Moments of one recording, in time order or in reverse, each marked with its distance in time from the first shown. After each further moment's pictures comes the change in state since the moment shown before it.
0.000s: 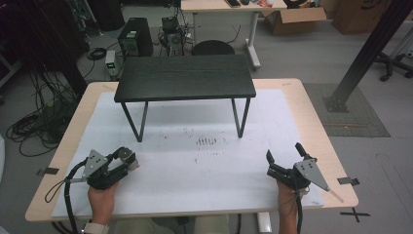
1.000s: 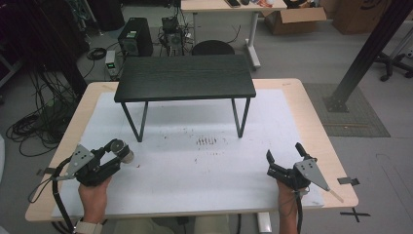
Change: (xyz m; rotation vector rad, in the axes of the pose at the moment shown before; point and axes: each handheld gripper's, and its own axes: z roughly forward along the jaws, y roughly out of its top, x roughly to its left) left arm 0.001 0.038 -0.022 -0.114 -0.033 -0.026; right arm 0.000 0.000 0.000 0.002 0.000 0.003
